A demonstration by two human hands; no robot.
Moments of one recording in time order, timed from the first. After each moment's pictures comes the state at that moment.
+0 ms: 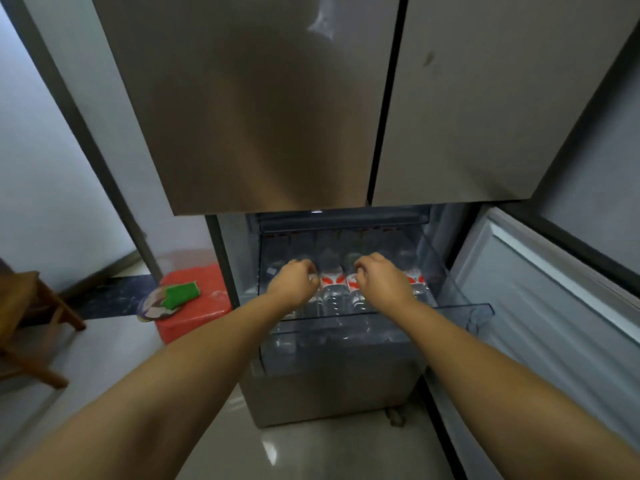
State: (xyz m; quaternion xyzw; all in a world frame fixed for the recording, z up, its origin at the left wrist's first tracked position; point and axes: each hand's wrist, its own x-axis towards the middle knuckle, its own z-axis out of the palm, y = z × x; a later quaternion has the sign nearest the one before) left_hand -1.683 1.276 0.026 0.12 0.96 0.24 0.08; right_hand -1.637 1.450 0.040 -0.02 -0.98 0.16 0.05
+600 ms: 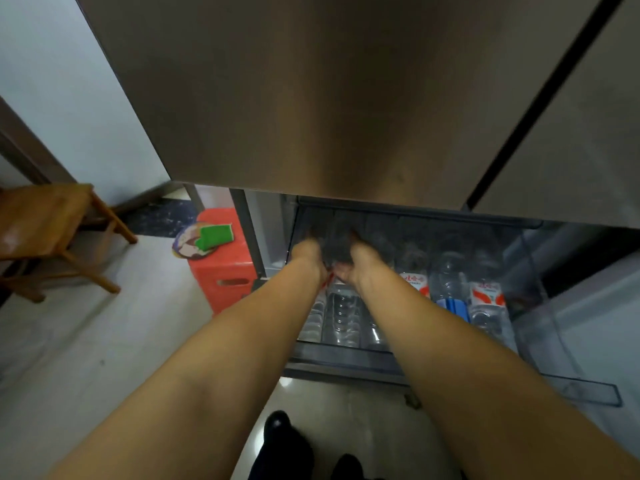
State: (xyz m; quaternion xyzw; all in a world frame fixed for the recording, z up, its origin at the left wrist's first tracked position) left_hand -1.794 1.277 -0.043 -0.38 0.45 0.80 0.12; right_hand -1.786 1.352 -0.027 -0.35 -0.47 0.80 -0.17
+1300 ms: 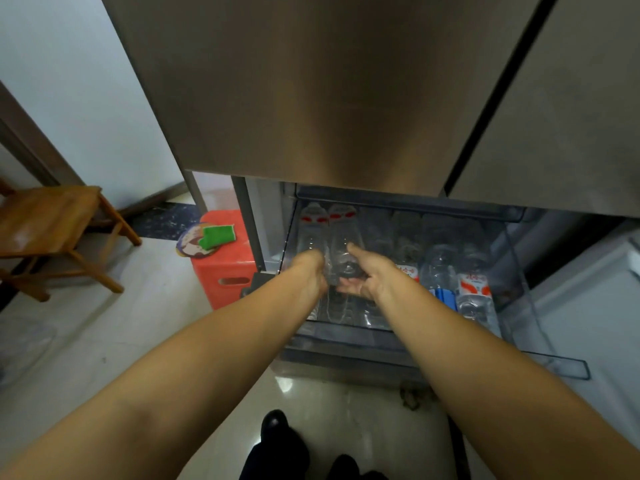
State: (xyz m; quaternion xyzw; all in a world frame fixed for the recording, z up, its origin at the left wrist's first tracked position) left_hand -1.715 1.297 0.018 -0.39 0.55 0.72 0.17; right_hand -1.739 1.387 -0.010 -0.34 -0.54 0.72 -0.28
